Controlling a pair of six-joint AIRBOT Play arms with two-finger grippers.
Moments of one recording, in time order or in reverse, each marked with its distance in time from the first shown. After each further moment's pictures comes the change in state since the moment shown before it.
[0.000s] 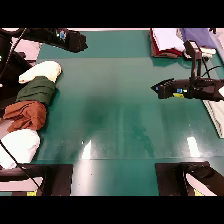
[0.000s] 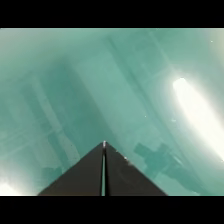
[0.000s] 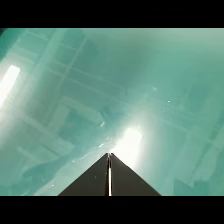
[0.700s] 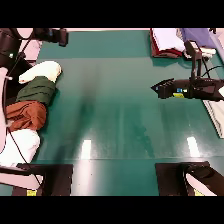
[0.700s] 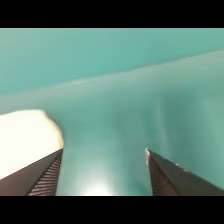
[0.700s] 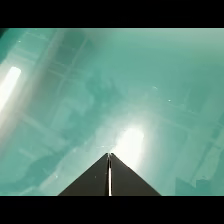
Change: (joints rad) left arm 0.138 -0.146 0.000 0.525 0.187 -0.188; right arm 0.000 0.000 0.000 0.000 0.000 0.013
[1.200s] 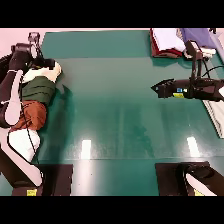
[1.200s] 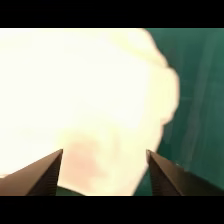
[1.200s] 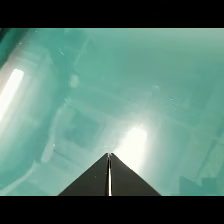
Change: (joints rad) left arm 0.257 -0.347 0.000 0.032 0.029 -0.076; right arm 0.000 0.000 0.000 0.000 0.000 0.030
